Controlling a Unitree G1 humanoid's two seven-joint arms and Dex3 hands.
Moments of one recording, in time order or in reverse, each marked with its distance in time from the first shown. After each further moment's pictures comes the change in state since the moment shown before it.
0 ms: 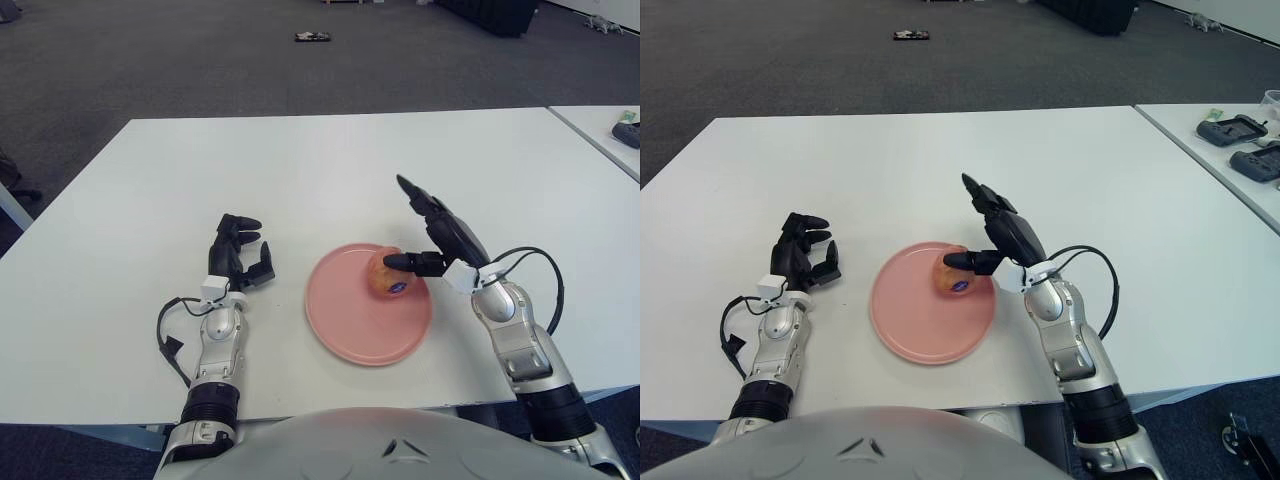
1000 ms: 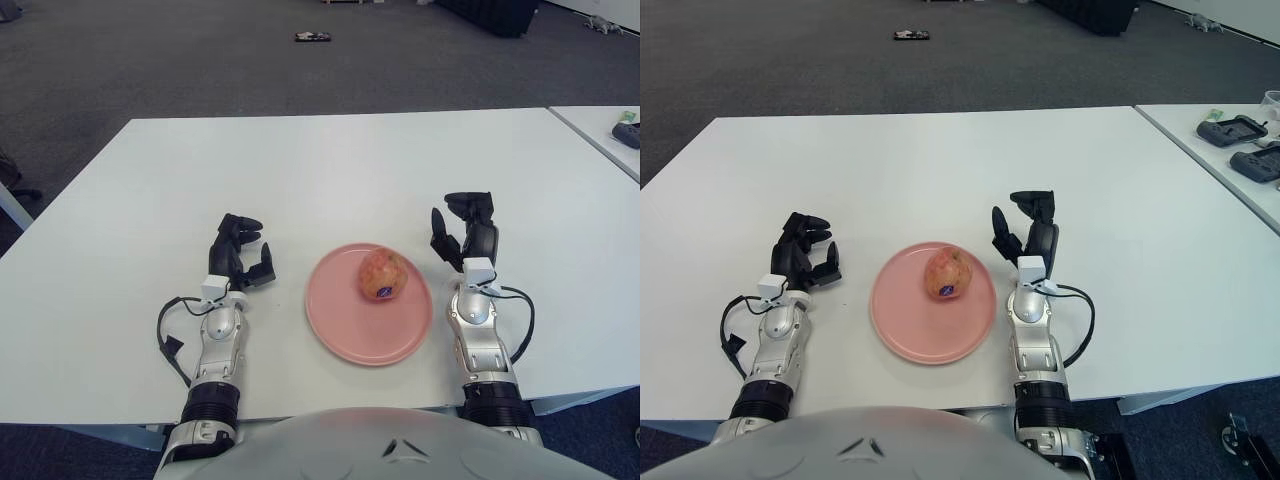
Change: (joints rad) left arm 0.000 -0.004 0.002 -0.005 -0.003 0.008 0.000; right arm -0.035 0.292 -0.185 0.340 0.180 -0.153 -0.454
